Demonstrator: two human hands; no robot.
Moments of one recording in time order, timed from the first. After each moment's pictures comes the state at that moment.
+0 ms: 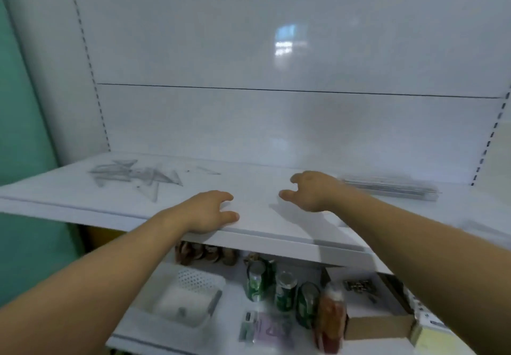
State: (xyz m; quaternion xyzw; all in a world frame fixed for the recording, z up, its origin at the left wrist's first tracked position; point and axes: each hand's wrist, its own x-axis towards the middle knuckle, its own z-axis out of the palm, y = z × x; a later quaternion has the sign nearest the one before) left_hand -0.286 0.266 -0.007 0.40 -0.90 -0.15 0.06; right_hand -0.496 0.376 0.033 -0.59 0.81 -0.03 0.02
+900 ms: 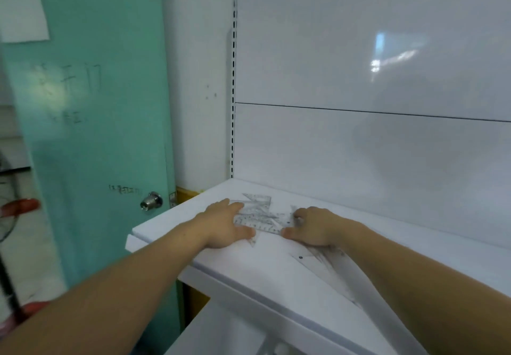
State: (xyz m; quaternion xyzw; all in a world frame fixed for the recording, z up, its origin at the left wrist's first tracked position) left_hand -0.052 -0.016 -0.008 0.55 -0.82 -0.13 0.09; right_hand -0.274 0.029 0.004 -0.68 0.73 -0.03 0.08
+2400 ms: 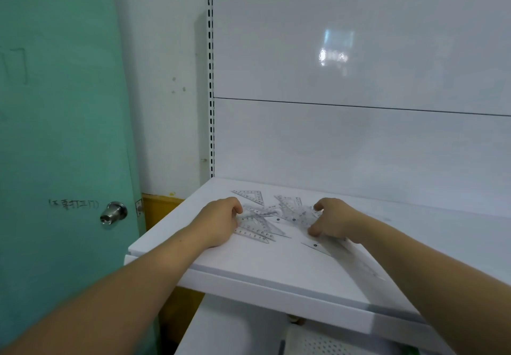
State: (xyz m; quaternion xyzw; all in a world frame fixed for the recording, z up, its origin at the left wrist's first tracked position) left_hand -0.026 -0.053 -0.016 0.42 -0.87 -0.16 0.21; right_hand -0.245 0.067 0.017 -0.47 0.85 -0.19 0.15
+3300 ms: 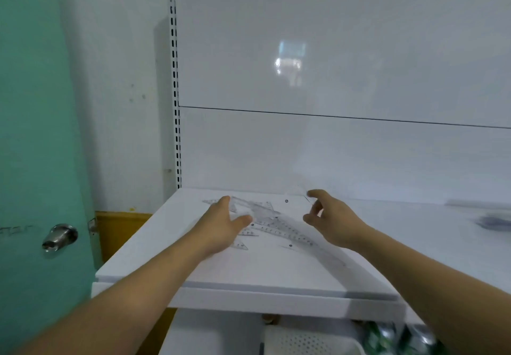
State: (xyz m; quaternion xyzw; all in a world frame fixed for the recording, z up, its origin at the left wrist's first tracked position) left_hand -0.051 -0.024 0.000 0.36 -0.83 -0.34 0.25; right_hand -0.255 0.119 0.014 -0.53 0.79 -0.30 0.02
